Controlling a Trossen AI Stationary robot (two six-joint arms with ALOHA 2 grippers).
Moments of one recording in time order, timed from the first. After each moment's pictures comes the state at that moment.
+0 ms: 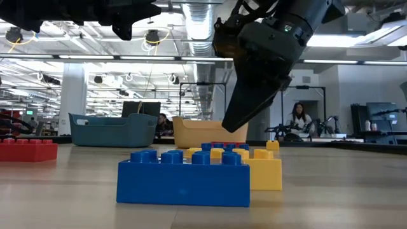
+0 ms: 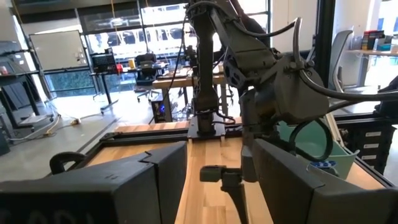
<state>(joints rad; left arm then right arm) -0.23 1.05 0.37 0.74 -0.26 0.10 0.31 1.87 1.17 -0.29 0.21 0.46</state>
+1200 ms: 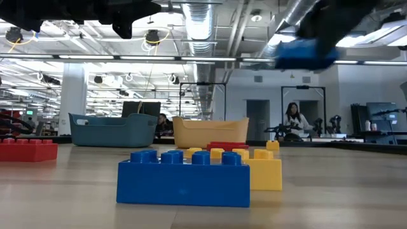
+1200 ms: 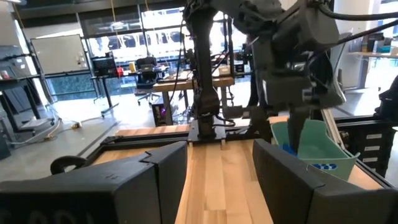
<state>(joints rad) -0.23 1.05 0.37 0.75 -0.26 0.11 0.49 1.60 1.21 -0.72 0.17 0.57</state>
